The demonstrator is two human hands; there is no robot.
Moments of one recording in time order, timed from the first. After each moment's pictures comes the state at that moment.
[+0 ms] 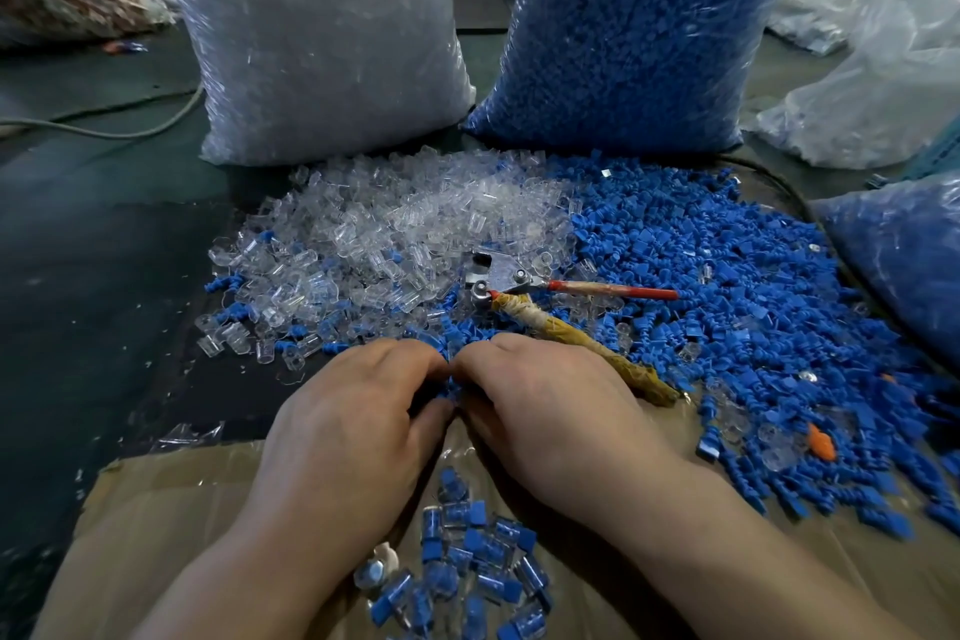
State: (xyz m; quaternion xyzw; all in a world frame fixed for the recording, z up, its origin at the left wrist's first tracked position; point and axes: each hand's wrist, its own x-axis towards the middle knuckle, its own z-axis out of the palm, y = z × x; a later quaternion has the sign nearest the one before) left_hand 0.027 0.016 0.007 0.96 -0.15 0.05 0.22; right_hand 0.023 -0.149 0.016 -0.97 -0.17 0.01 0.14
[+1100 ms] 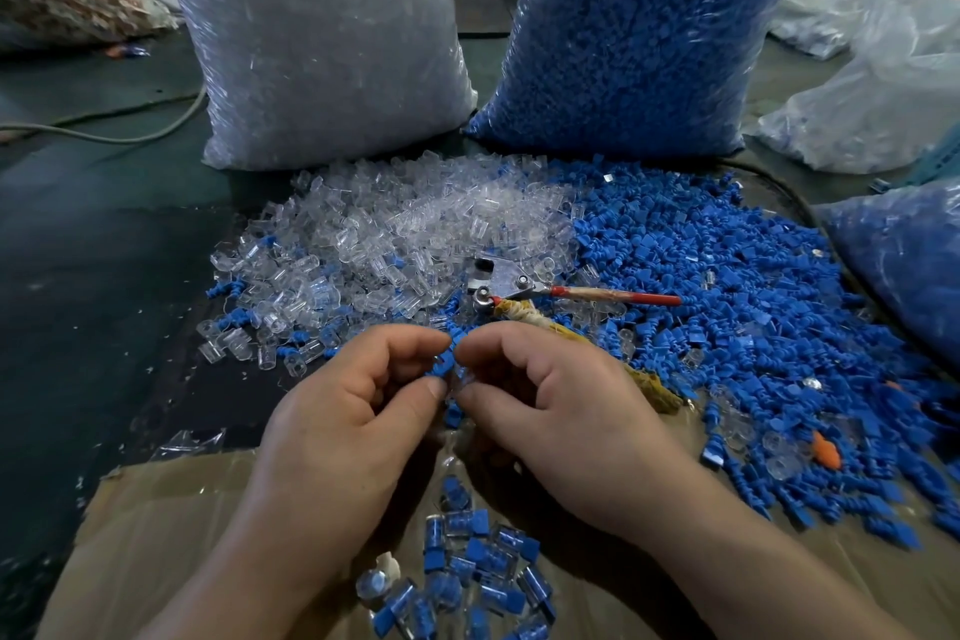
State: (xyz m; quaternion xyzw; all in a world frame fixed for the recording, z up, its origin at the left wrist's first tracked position) left_hand 0.023 0.019 -0.001 0.82 -0.06 0.00 0.57; right_hand 0.015 -0.157 0.016 -0.87 -0.09 0.00 0.49
